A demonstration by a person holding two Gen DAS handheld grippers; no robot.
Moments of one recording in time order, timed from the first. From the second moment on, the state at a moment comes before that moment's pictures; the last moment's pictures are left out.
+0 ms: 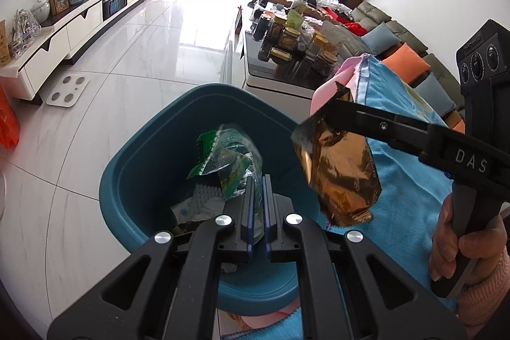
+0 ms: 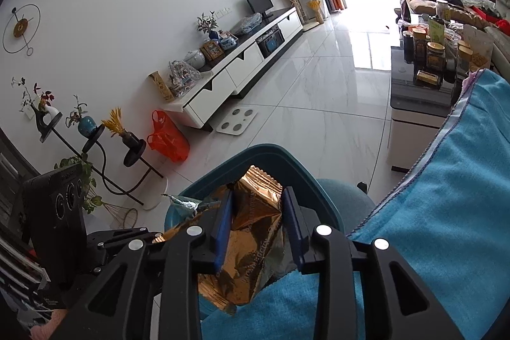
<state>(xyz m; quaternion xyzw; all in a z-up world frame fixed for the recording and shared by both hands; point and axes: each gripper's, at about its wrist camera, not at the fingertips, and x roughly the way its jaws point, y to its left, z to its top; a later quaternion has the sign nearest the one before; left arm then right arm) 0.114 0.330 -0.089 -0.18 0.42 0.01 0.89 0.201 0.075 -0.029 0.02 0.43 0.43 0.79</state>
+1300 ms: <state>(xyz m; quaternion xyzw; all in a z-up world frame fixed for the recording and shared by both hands) 0.084 0.205 -0.043 -0.16 0.35 -0.14 0.91 0.149 -0.079 0.021 0.04 0.35 0.39 0.85</state>
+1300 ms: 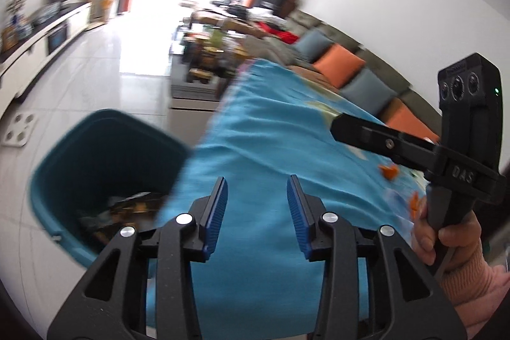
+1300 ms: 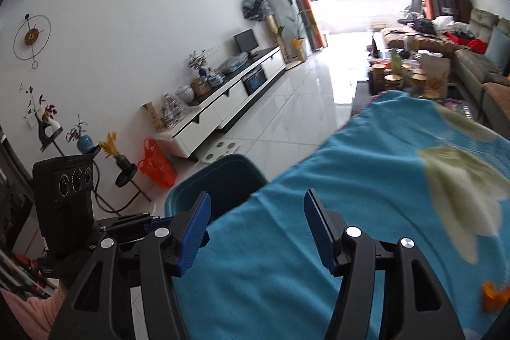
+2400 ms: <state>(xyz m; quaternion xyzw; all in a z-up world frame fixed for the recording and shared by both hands) 0.134 -0.043 -0.076 -0.08 0.43 -0.32 0.84 0.138 -0.329 -0.016 0.15 0.34 0.15 0.92</state>
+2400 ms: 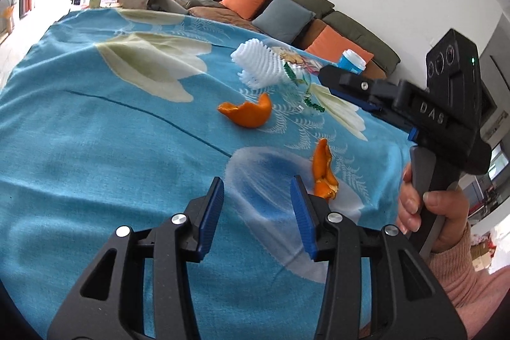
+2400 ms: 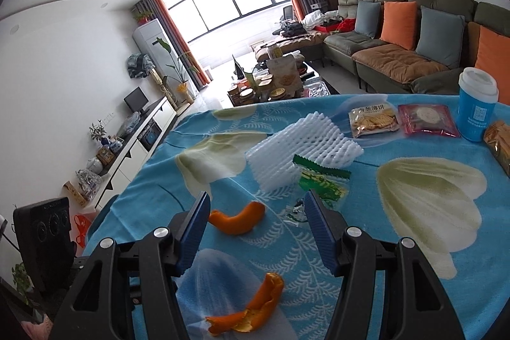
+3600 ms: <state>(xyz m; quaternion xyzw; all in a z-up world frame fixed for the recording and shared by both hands) 0.111 -0.106 -0.073 -0.01 0.44 -0.40 0.80 0.167 -0.358 -0.043 0.15 0.39 0.11 0.90</state>
